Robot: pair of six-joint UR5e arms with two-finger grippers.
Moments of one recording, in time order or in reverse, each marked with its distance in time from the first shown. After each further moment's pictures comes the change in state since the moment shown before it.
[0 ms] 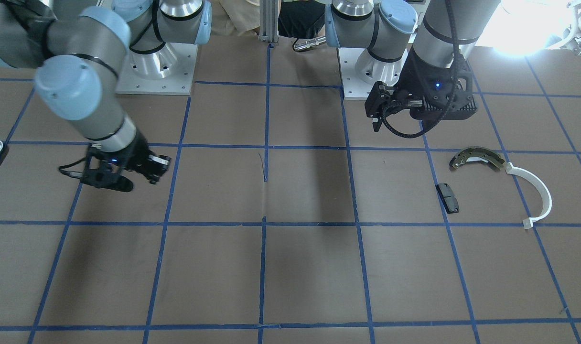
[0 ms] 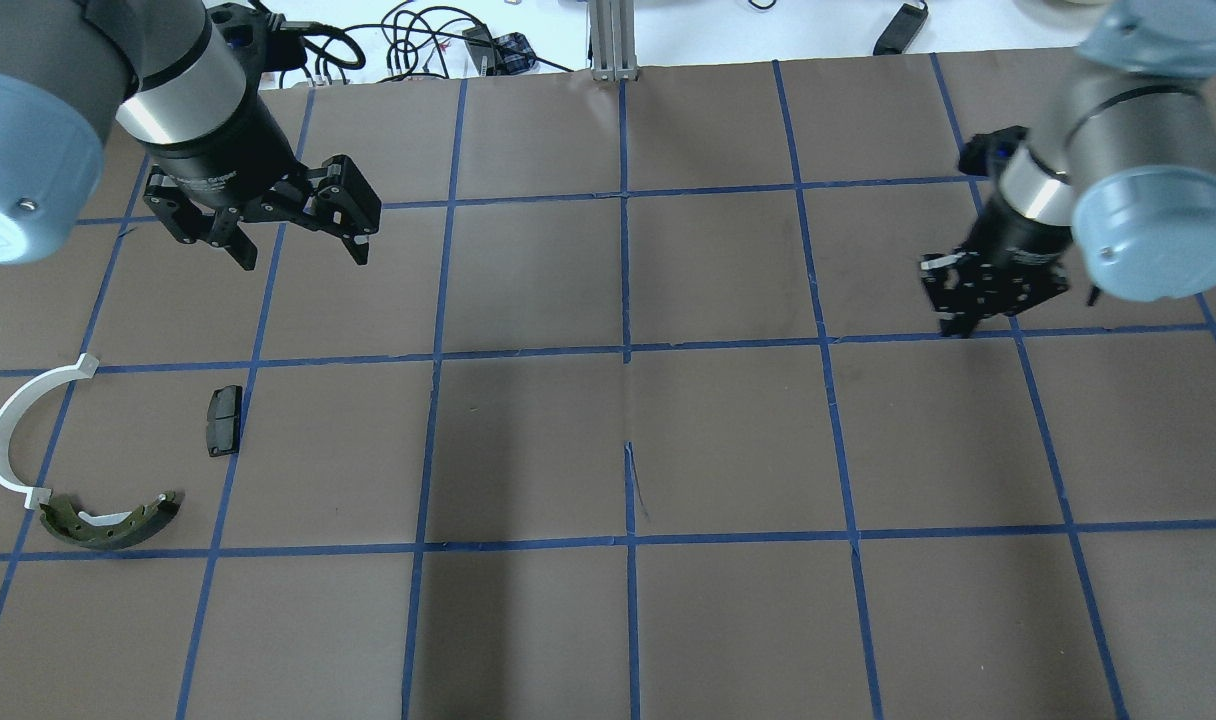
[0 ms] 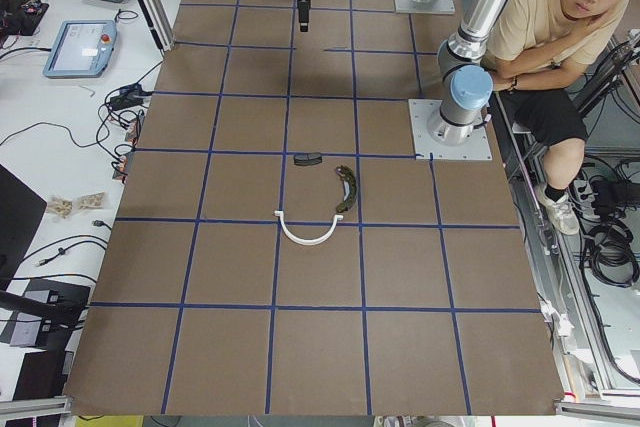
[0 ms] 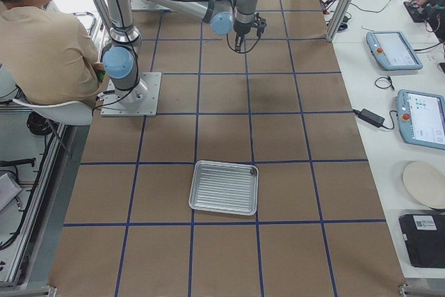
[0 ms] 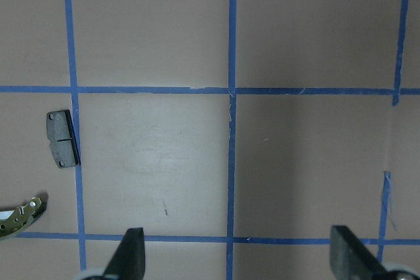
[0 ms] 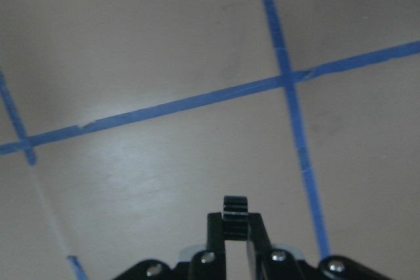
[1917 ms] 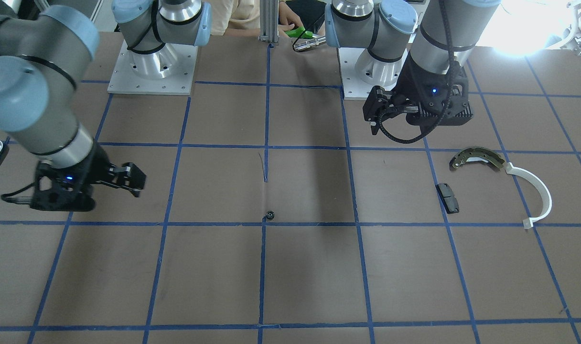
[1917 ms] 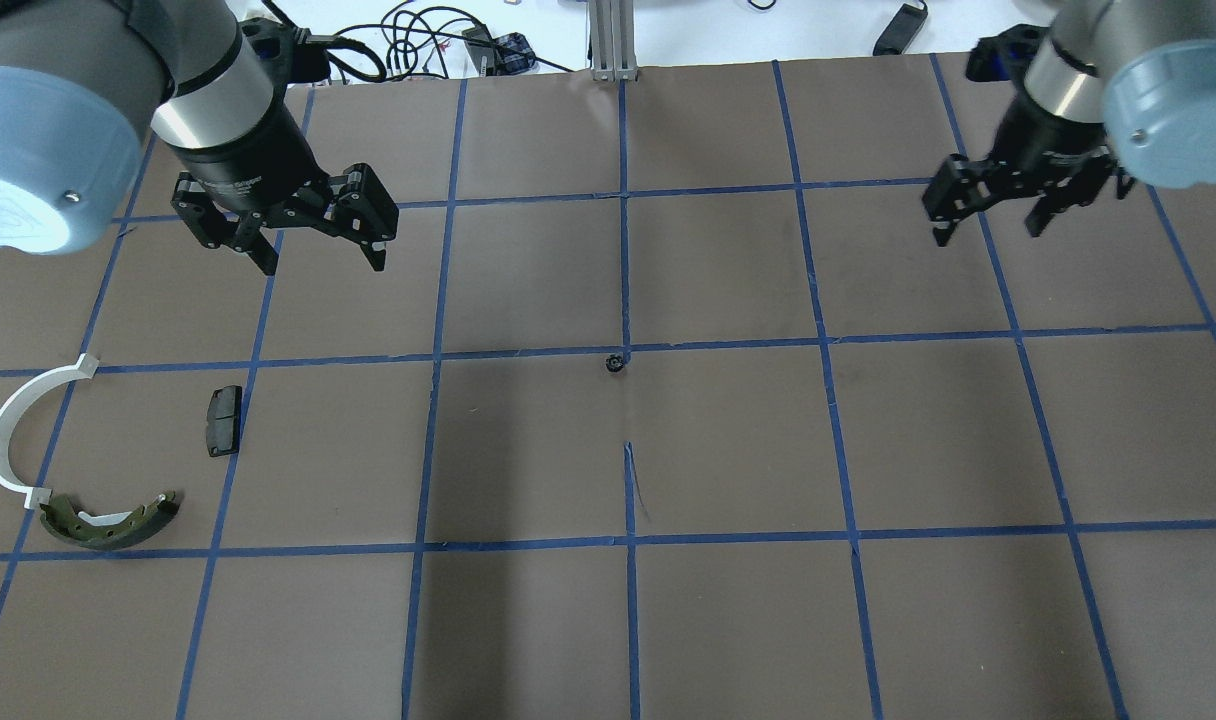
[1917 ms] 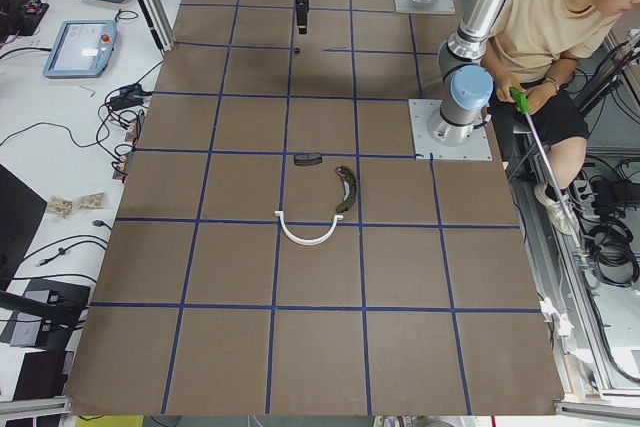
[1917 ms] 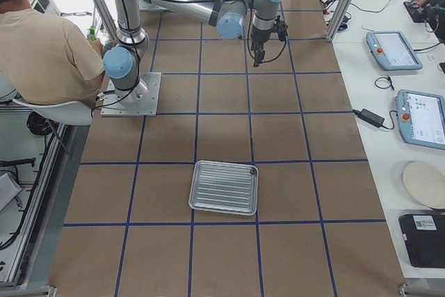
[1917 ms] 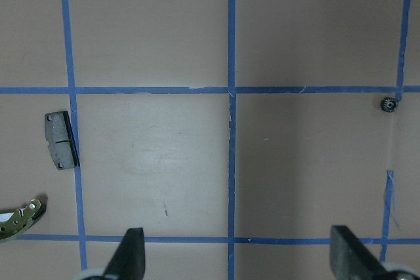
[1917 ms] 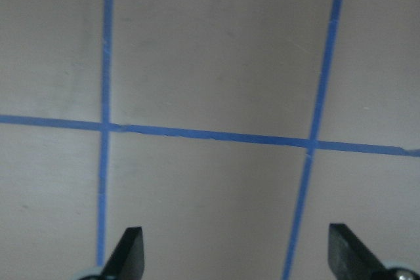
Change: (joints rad) left arm -0.022 -0.057 -0.007 0.027 -0.055 -0.006; right arm -0.386 -0.028 -0.200 0.232 -0.099 -0.748
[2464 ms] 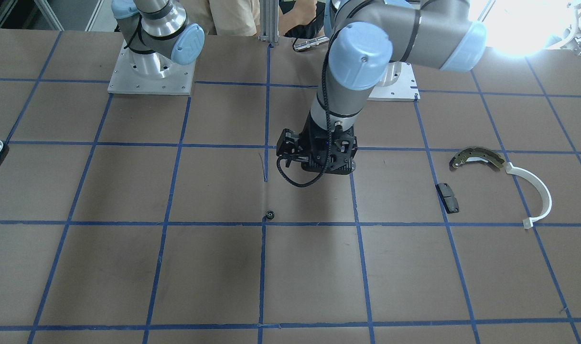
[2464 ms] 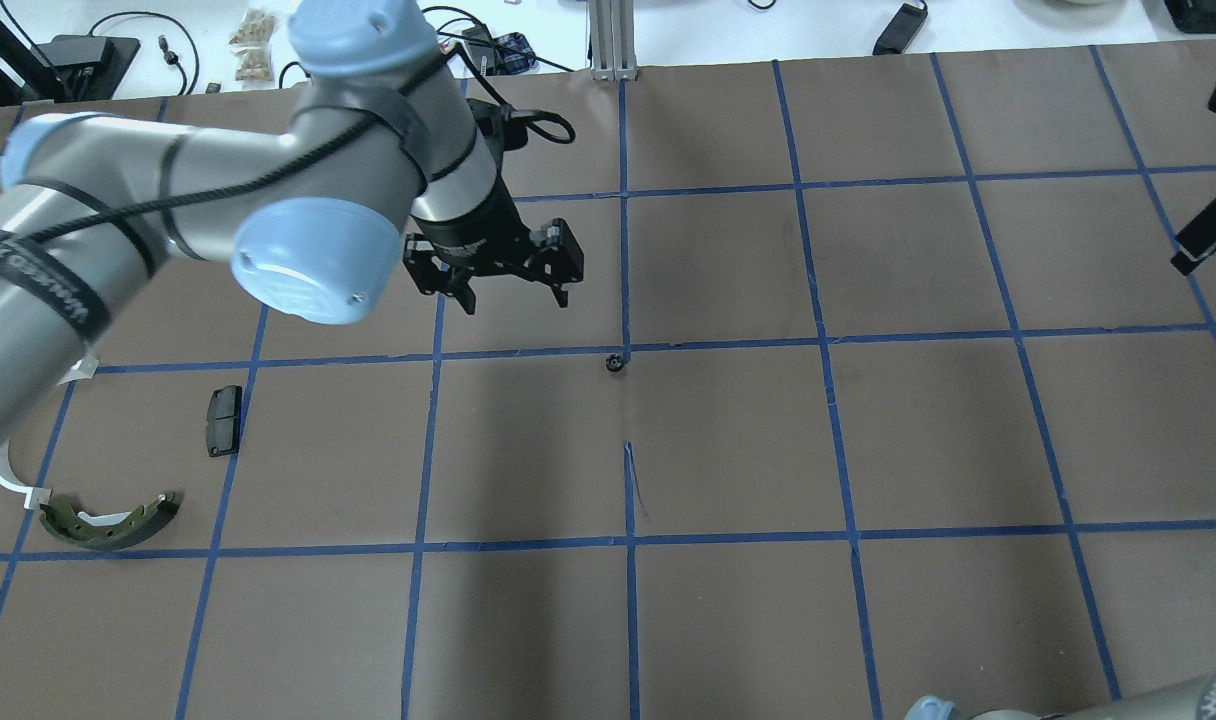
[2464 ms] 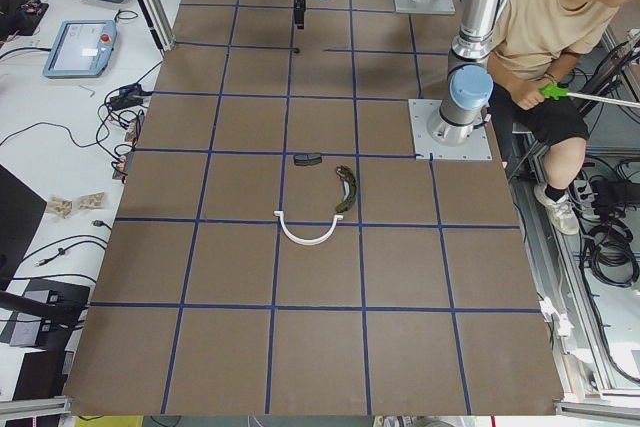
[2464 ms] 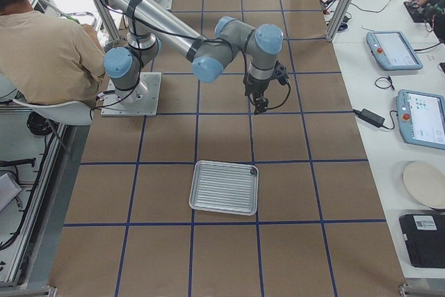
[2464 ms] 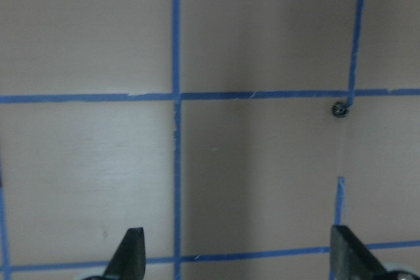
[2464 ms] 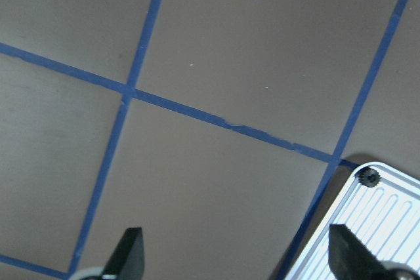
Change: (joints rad) left arm -0.232 -0.165 -0.103 0.300 -0.070 -0.226; right arm -0.343 0.079 0.001 -0.137 -0.039 -0.609
